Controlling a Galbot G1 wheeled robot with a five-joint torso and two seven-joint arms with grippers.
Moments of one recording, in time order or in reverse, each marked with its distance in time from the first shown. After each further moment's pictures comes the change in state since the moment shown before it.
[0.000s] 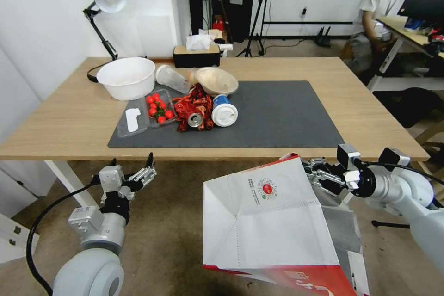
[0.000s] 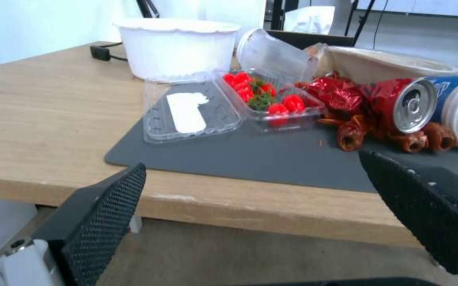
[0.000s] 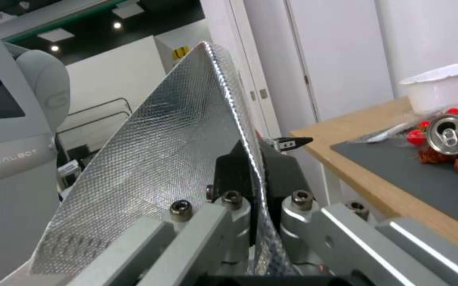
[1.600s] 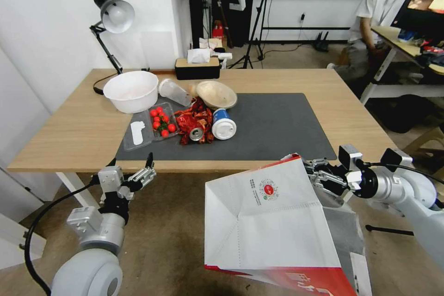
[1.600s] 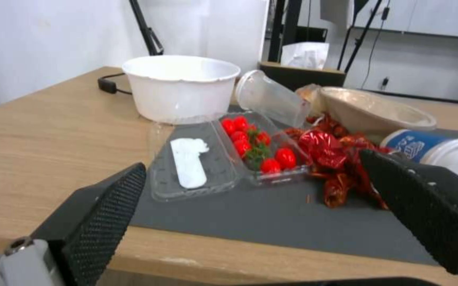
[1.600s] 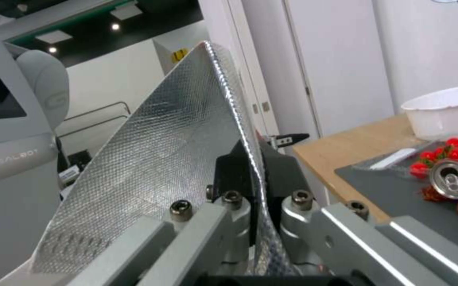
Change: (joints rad) left arm 0.007 0.007 -0.009 0.005 -0.028 -0.037 0.001; right arm -0.010 -0.013 0.012 0.001 0.008 0.001 0.000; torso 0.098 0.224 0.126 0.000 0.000
